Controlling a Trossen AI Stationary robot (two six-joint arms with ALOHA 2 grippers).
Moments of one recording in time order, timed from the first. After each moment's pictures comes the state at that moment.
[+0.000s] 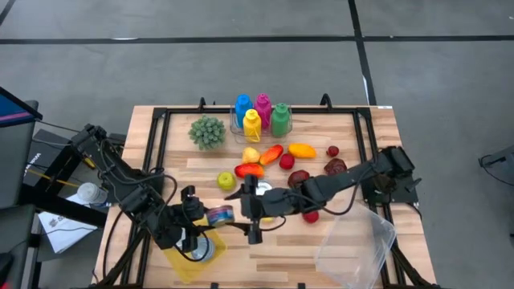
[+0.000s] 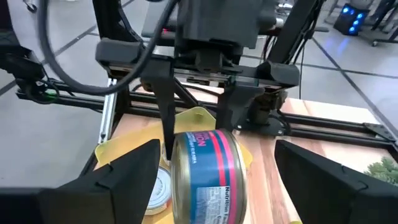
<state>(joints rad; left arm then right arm) -0.77 1.31 1.18 -0.78 -0.62 -0.75 0.37 1.87 1.72 -0.20 0.30 0.01</state>
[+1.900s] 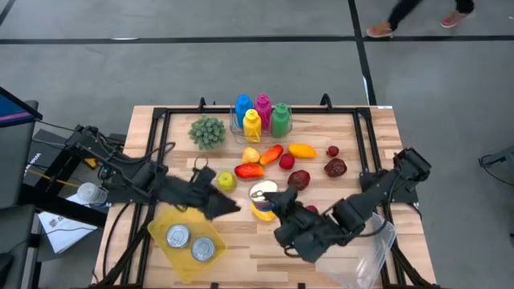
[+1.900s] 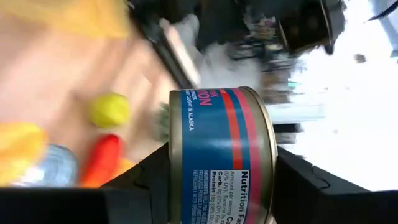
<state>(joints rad) -0.50 1.25 1.18 -0.32 -0.39 -1.25 0.63 1.77 1.71 -0.65 1.07 -0.69</state>
